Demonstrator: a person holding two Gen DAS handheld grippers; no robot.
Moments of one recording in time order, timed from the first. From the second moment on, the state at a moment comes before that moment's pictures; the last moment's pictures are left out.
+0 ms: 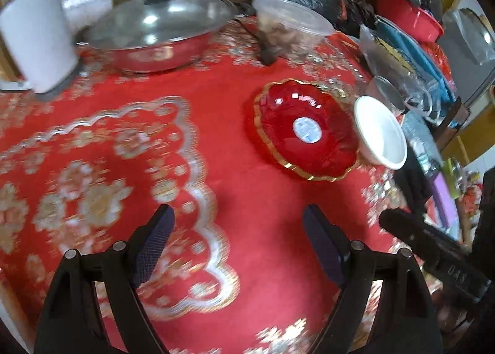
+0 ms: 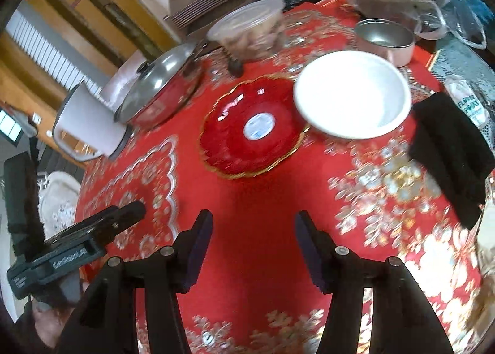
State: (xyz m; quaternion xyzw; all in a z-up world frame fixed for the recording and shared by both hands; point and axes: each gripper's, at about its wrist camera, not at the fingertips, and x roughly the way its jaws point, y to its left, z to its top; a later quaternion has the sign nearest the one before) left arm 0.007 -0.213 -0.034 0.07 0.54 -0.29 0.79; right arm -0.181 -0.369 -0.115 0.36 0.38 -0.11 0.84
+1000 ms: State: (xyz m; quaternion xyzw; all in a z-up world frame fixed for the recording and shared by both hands) left arm 0.087 -0.300 -0.089 0.11 0.55 -0.27 0.78; right arm -0.111 -0.435 -0.168 0.41 0.38 -0.14 0.82
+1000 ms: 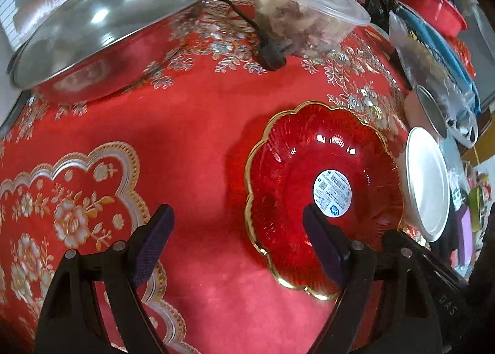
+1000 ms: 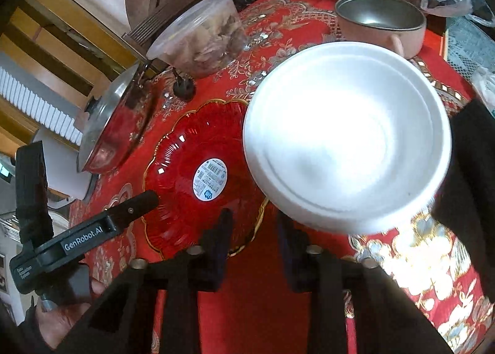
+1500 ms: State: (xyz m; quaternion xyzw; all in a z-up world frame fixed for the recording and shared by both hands) left arm 0.087 -0.317 -0.098 0.13 0.55 -0.28 0.77; right arm -0.097 -0.437 -0.174 0.39 0.39 -0.14 0.82
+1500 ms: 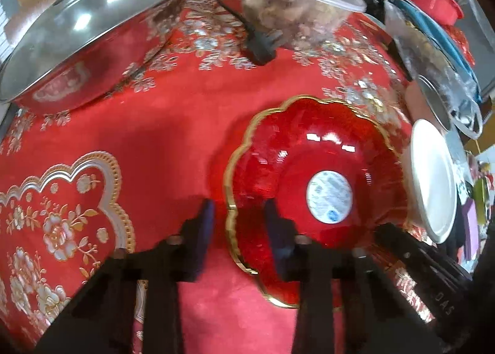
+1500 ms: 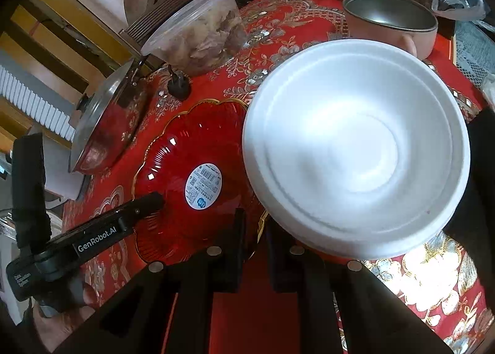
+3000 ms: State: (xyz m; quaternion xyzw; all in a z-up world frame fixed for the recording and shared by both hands) left arm 0.007 -0.175 -0.027 0.09 0.51 -0.20 0.83; right arm -0.136 -0.325 -0.100 0.35 0.38 -0.06 0.85
